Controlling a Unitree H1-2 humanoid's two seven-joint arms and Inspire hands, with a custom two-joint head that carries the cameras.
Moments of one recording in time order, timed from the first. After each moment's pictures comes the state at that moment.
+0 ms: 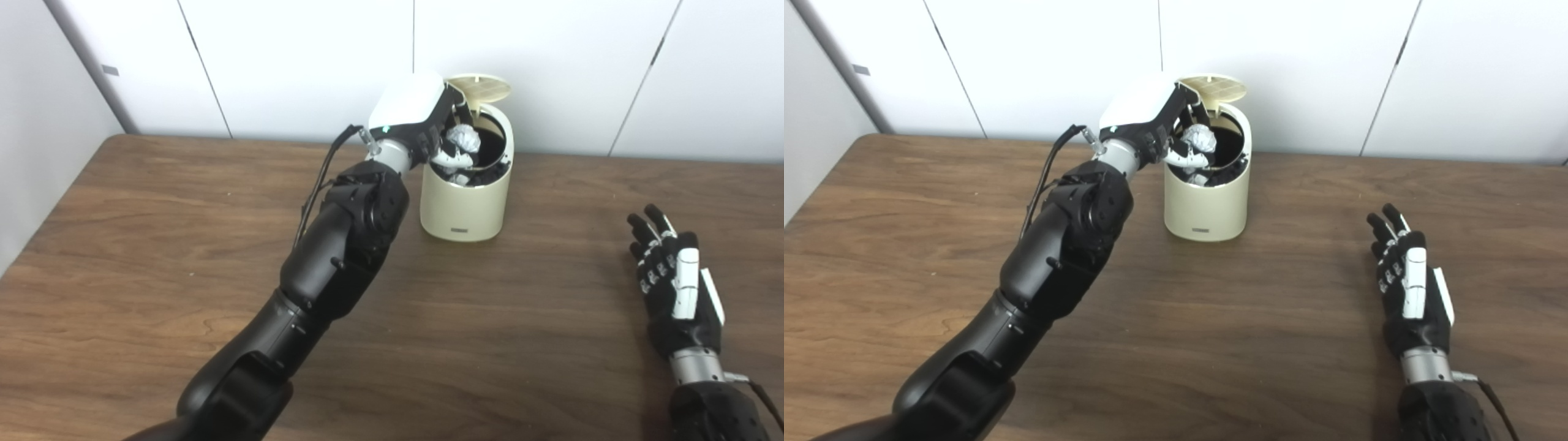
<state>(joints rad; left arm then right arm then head) -0.69 0.11 -0.36 0.00 0.92 0.46 -0.30 -0.08 -0.12 -0.17 0.01 0.22 0.00 0.11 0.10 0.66</state>
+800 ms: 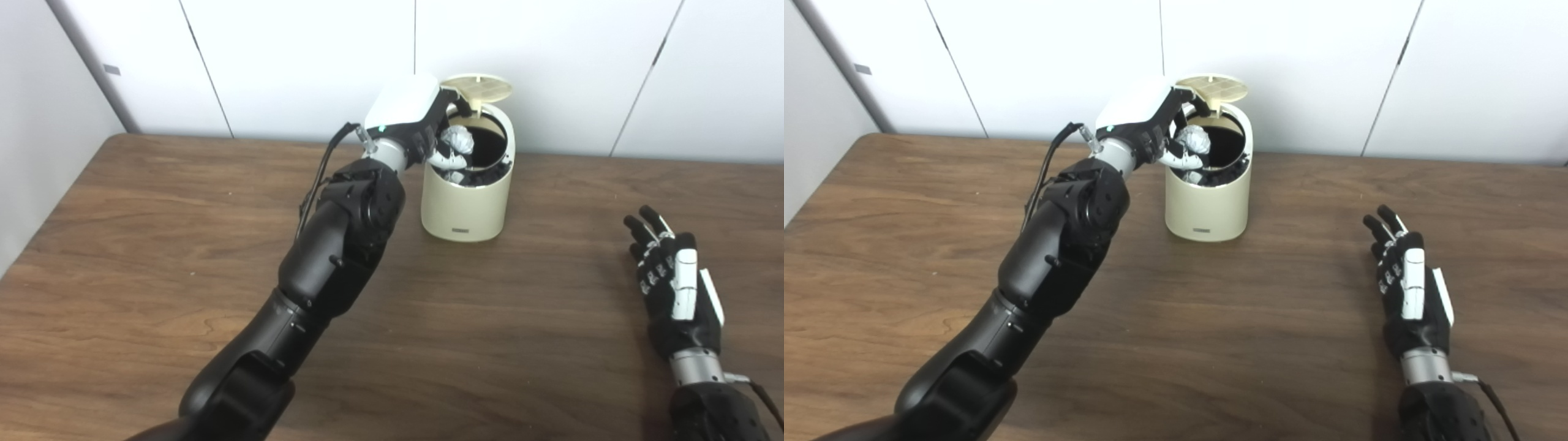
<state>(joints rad) -0.69 0.10 -0.32 0.00 0.97 0.47 -0.38 -0.08 -0.12 -0.17 0.00 0.21 0.00 0.11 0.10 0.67</state>
